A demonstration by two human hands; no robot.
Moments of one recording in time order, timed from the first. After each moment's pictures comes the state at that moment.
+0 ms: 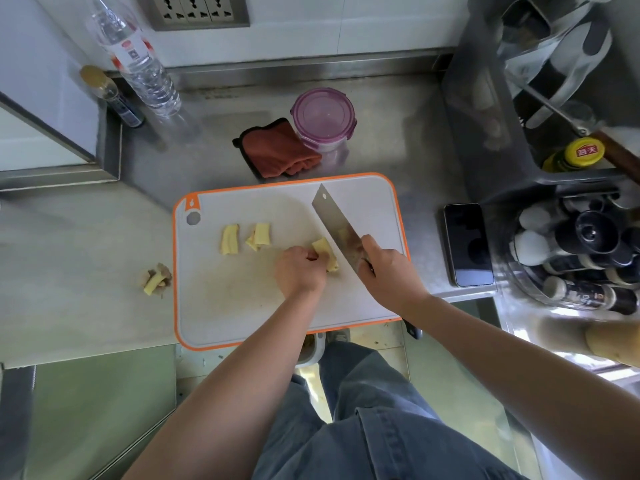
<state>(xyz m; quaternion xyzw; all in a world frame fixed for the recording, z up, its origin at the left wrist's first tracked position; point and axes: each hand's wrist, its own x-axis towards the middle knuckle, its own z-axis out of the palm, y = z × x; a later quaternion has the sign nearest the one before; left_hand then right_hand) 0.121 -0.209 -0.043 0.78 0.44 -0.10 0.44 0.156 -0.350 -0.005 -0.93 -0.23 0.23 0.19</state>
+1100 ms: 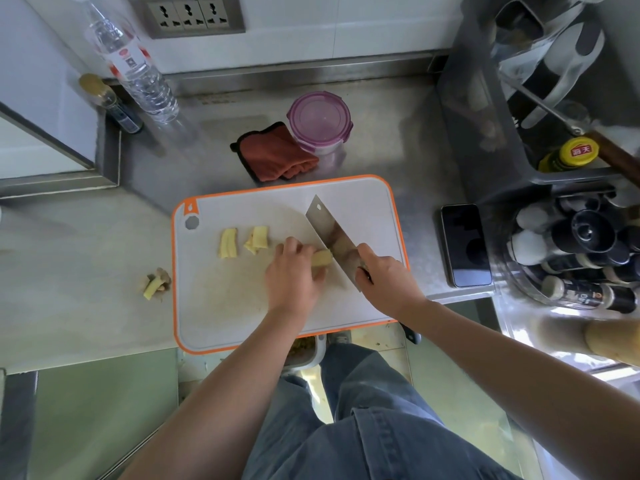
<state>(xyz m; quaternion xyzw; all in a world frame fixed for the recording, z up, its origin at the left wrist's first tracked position) 0.101 -0.193 -0.032 0.97 0.17 -0.07 0.18 0.151 -0.351 -0.003 -0.92 -0.22 0.27 0.18</state>
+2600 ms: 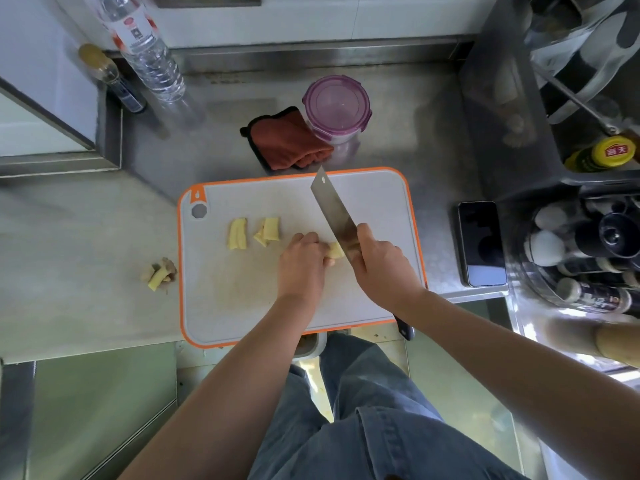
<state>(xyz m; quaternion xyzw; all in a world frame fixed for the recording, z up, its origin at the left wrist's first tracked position) 0.111 -0.182 -0.035 0.97 0.13 -0.09 0.20 0.152 -0.312 0.007 -0.93 -0.21 0.24 0.16</state>
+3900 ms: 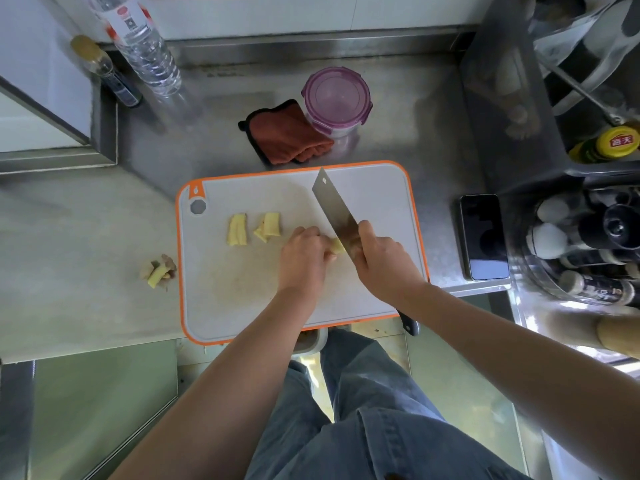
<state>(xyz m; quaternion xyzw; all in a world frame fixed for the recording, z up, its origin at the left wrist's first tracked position) 0.112 -0.181 -0.035 0.96 0.13 -0.07 0.23 0.151 -0.313 0.001 -0.93 -0.22 0.26 0.16</state>
